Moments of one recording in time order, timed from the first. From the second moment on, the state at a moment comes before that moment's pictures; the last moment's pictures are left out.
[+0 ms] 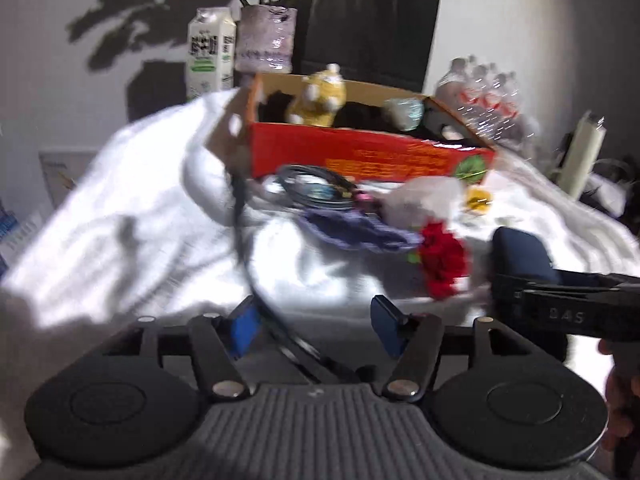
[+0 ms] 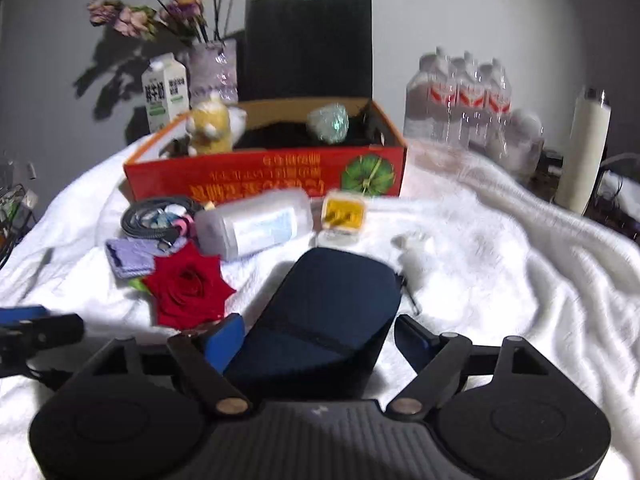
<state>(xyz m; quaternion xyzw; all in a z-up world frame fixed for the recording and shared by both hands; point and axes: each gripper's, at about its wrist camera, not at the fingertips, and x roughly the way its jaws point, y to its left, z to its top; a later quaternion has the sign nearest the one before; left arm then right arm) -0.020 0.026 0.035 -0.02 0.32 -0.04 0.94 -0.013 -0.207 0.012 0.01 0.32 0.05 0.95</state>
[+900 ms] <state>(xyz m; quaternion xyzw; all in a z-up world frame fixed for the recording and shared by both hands) -0.065 0.084 0.054 -0.11 0.35 0.00 0.93 -0.084 -0.194 0.039 -0.04 0.28 0.15 0.95</state>
